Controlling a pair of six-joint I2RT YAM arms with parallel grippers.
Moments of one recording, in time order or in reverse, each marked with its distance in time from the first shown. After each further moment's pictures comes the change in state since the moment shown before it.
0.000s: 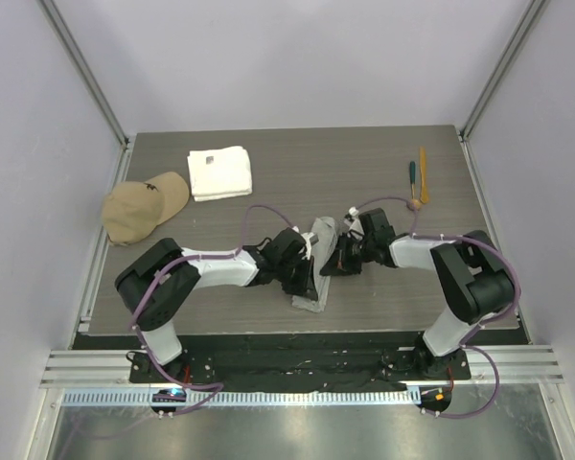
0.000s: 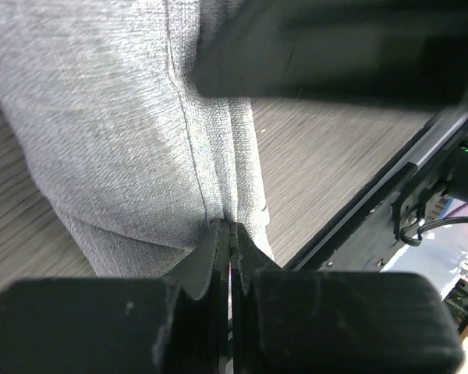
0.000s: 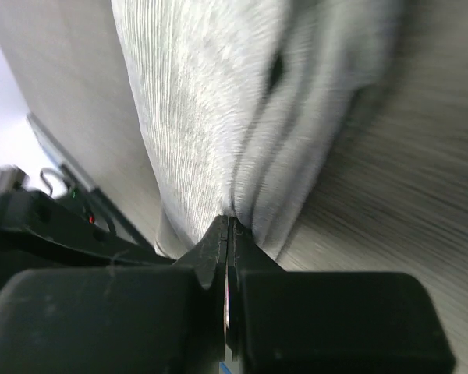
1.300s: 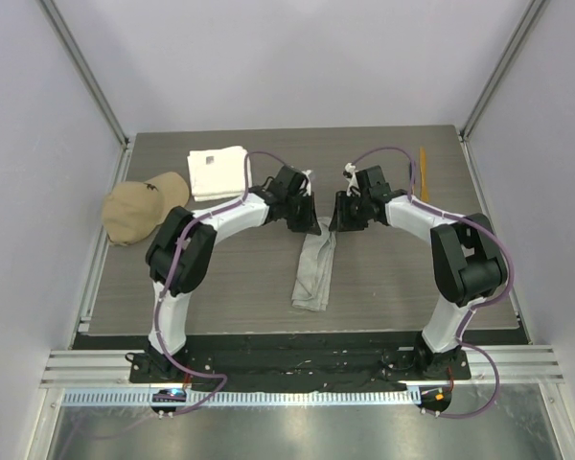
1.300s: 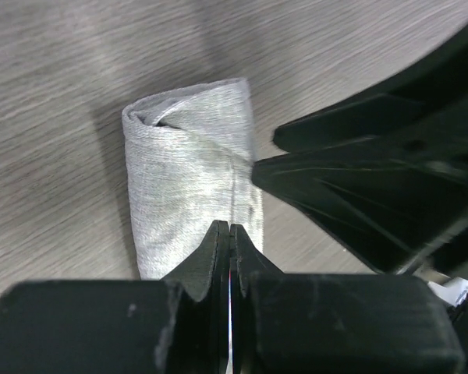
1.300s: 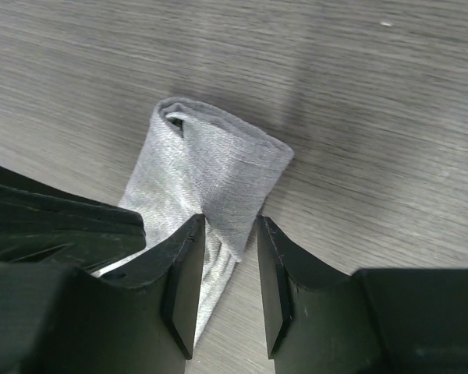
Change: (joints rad) left arm 0.242 0.286 0.595 -0.250 -0.002 0.095; right arm -0.059 0.116 0.447 -0.318 0.331 -0.343
